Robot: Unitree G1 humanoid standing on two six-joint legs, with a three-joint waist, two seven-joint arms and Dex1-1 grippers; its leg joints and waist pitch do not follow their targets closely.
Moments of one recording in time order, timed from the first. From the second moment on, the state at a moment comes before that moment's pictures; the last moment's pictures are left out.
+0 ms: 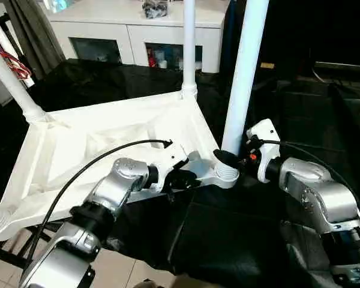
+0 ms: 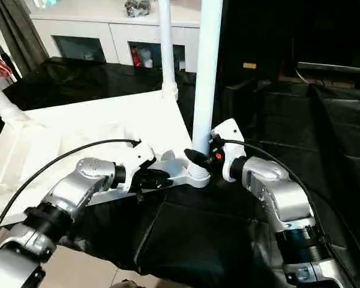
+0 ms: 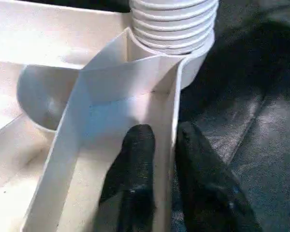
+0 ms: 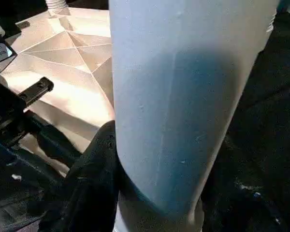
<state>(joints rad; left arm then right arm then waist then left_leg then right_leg) -0.62 0.26 -0.37 0.58 -0.08 0.25 -0.97 -0.40 -0.40 0.10 0.08 0.30 0.55 0.65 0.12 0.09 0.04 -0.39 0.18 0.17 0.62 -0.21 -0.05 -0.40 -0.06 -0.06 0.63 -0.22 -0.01</state>
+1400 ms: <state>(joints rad) -0.59 0.31 -0.37 0.54 -0.02 0.17 -1.03 -0.28 -0.38 -0.02 0.10 0.42 0.41 0.79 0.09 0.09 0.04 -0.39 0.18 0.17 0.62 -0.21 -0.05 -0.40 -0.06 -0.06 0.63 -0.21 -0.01</state>
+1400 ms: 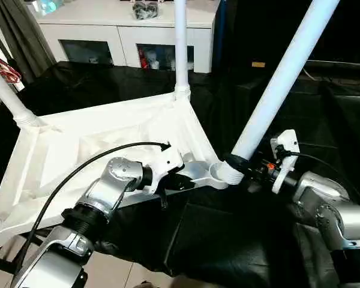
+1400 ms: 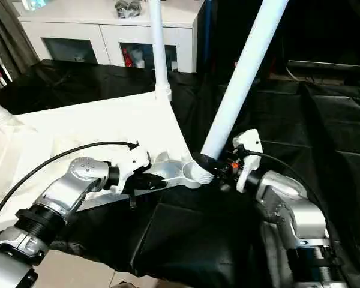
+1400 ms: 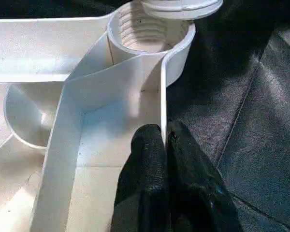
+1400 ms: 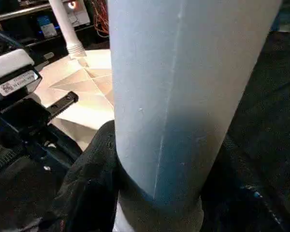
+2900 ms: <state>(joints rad) -0.59 0.31 -0.37 0.54 0.01 0.16 -1.04 -0.37 -0.36 0.13 0.21 0.22 0.24 0.79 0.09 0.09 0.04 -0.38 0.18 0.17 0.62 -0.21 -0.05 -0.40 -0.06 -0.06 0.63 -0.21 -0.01</state>
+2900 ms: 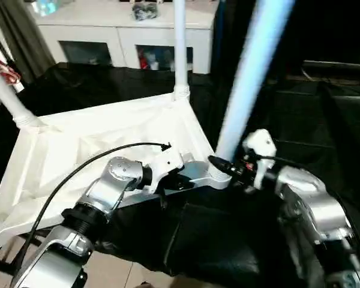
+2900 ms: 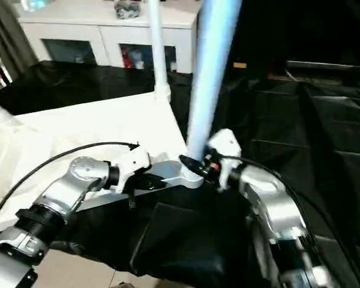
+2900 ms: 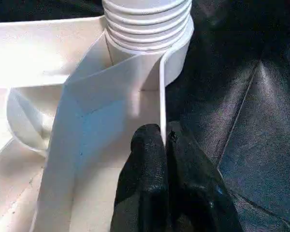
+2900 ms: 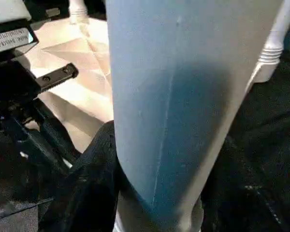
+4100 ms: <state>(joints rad) -0.56 0.39 -0.41 0.41 0.02 0.23 -1.14 -0.44 -0.39 0.16 0.41 0.25 0.06 1.11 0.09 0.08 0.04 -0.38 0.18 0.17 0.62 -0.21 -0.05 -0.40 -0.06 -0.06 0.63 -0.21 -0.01</state>
